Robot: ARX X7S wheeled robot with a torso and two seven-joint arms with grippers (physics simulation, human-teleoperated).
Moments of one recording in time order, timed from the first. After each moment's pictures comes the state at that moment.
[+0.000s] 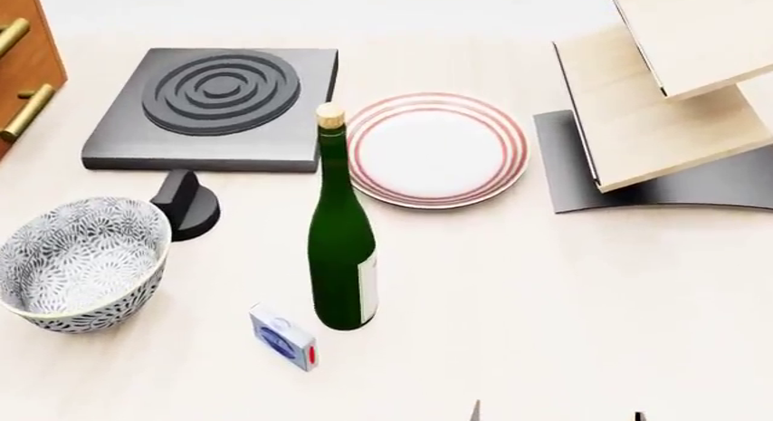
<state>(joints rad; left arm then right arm) 0.33 -0.24 0.13 0.47 0.02 0.60 -0.33 -0.28 0.23 -0.22 -0.46 -0.09 -0.39 0.40</state>
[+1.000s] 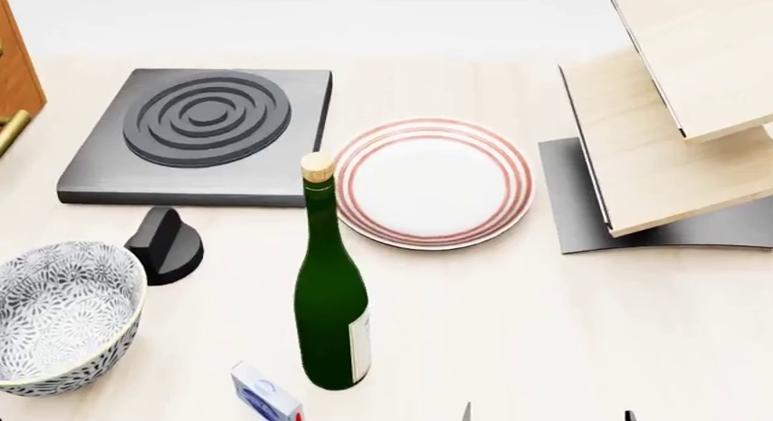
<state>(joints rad) 0.33 -0.26 0.15 0.47 0.02 0.58 -0.36 -0.27 0.26 -0.24 -0.45 -0.08 -0.39 0.41</state>
